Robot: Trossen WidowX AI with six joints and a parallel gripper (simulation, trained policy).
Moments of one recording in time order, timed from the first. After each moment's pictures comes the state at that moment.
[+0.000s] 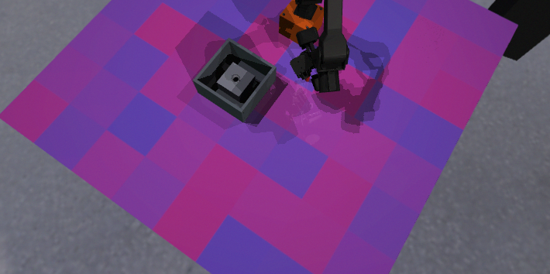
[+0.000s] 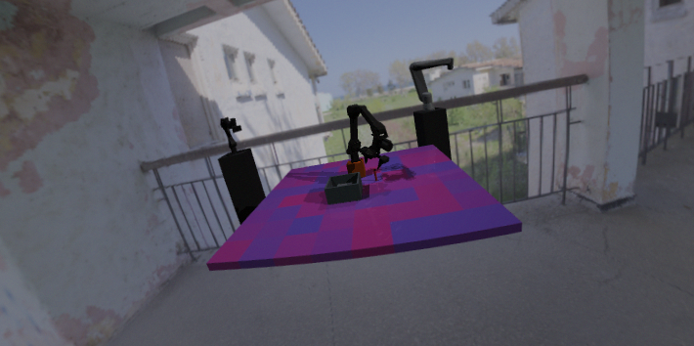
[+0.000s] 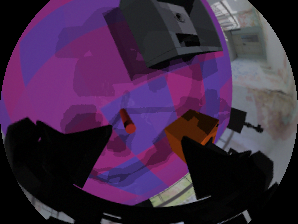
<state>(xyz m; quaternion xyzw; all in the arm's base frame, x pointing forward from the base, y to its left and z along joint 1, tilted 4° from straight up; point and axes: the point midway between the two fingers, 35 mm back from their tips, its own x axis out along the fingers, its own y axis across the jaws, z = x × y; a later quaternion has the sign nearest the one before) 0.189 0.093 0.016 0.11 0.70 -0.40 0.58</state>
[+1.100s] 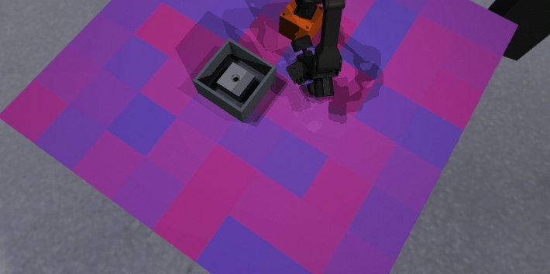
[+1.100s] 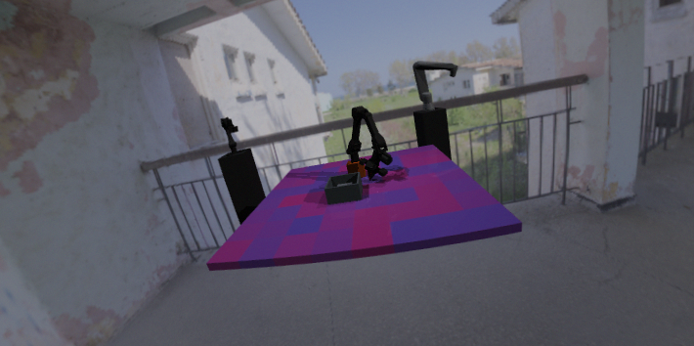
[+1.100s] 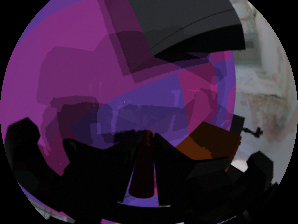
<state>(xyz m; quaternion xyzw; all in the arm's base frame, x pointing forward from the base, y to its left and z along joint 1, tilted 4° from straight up) 0.168 0.072 -0.065 0.08 0.69 -0.40 0.59</state>
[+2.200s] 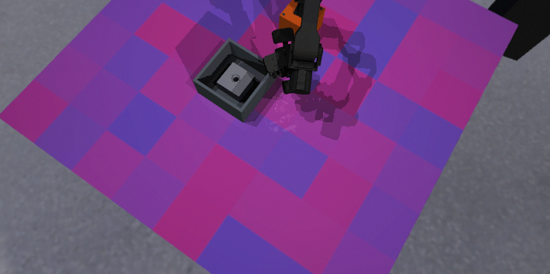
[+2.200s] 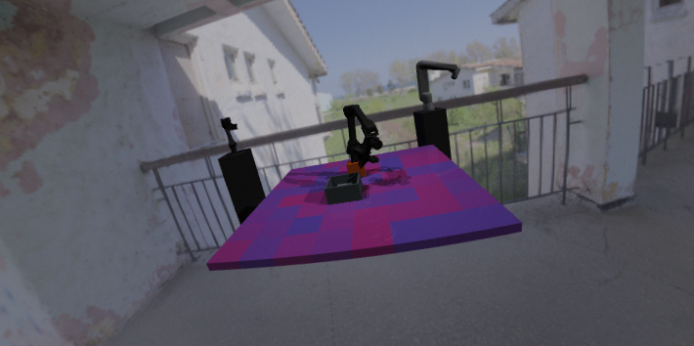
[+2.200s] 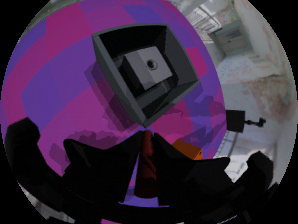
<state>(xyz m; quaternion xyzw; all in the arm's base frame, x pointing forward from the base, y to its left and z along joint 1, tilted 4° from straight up) 0.252 0.018 0.046 0.12 0.61 -0.46 0.63</state>
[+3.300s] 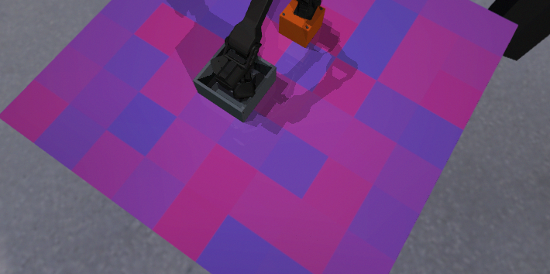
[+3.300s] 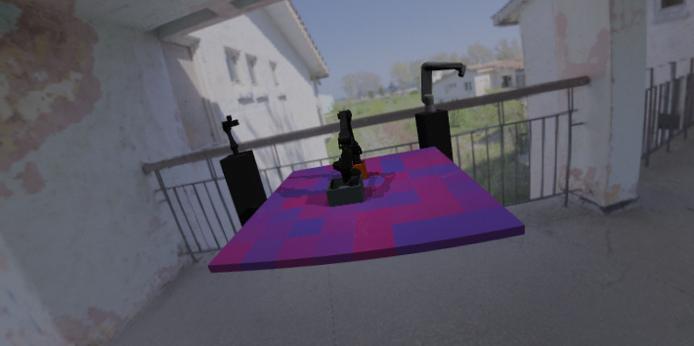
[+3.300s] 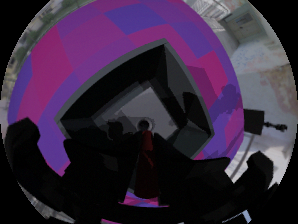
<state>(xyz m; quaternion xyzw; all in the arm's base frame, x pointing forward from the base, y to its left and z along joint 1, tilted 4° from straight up) 0.317 -0.105 0.014 0.22 0.60 -0.43 0.64</state>
